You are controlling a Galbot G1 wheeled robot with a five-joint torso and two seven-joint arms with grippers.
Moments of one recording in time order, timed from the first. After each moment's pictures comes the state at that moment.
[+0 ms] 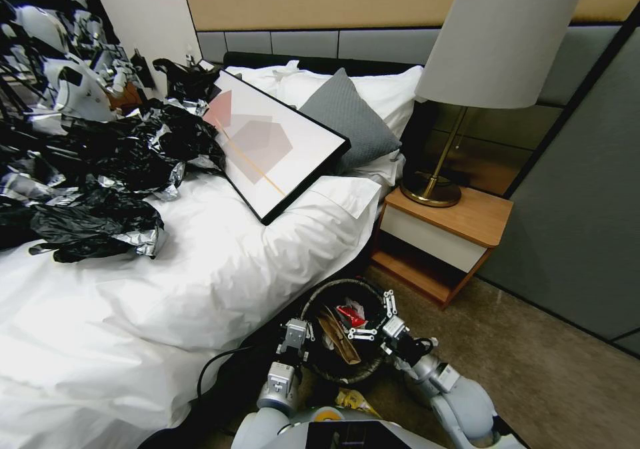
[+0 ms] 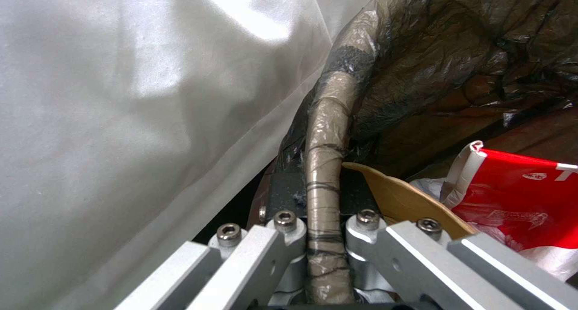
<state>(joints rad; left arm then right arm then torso) 1.78 -1.48 -0.12 -2.23 0.23 0.18 -0.13 -1.67 1.26 0.52 2.29 0.11 0.41 -0.23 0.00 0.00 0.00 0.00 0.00</state>
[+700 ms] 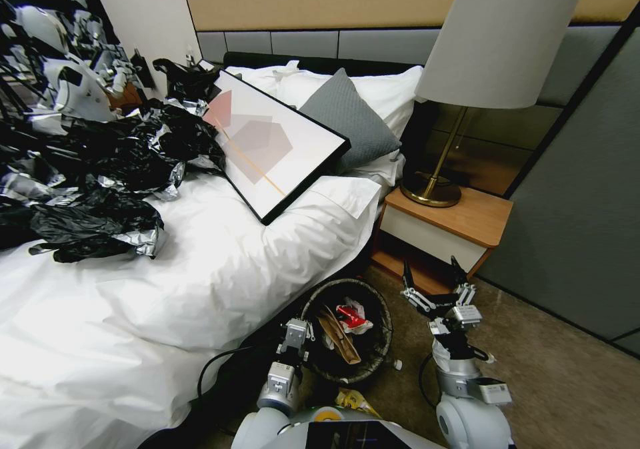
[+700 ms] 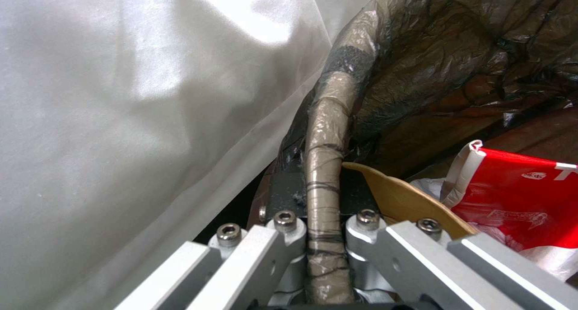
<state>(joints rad) 1.78 -1.48 -0.12 -2.23 0.23 0.18 -0.13 -1.77 1.43 0.56 2.18 0.11 0.58 -0.02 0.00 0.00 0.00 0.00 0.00</state>
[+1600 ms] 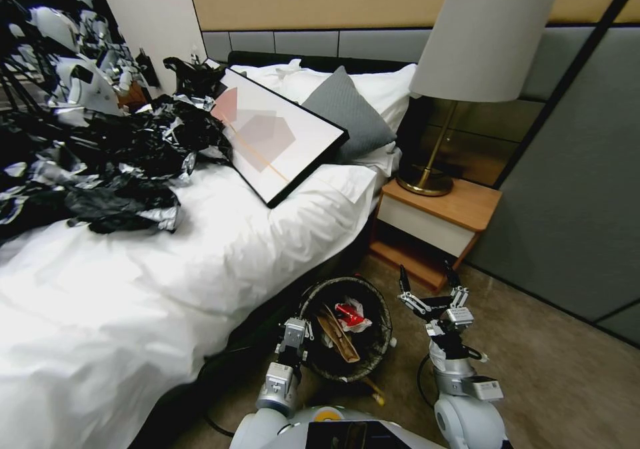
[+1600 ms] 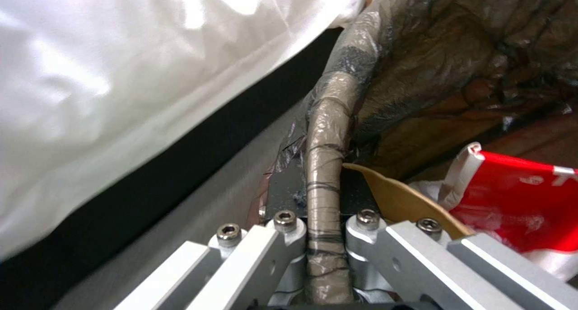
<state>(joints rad) 1.78 -1.48 -0.12 -2.24 0.23 0.17 -0.13 -1.75 1.42 0.59 2.17 0.13 0.57 -0.05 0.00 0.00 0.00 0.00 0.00</state>
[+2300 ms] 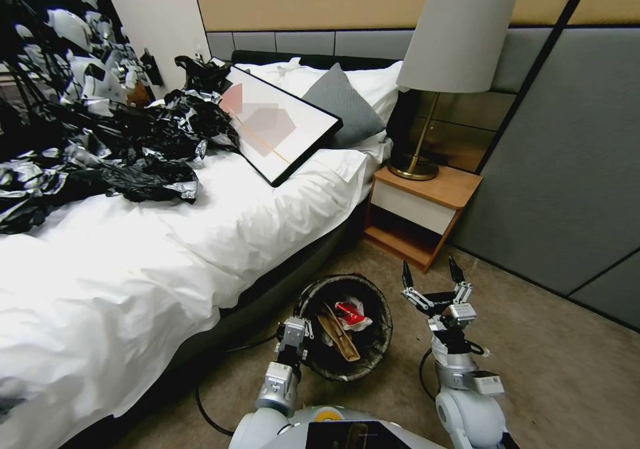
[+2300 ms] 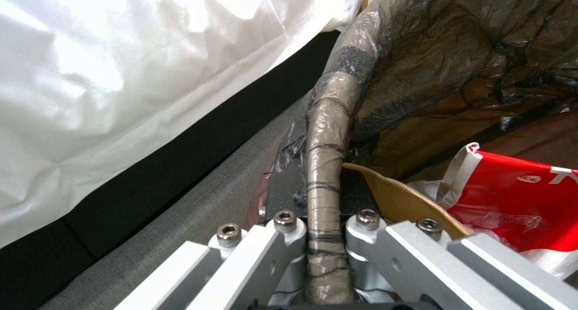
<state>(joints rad) 1.79 -1.48 -0.12 -2.26 0.23 0.17 -0.13 -1.72 1.40 0.59 2.16 0.11 0.59 -0.05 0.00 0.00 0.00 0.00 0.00</state>
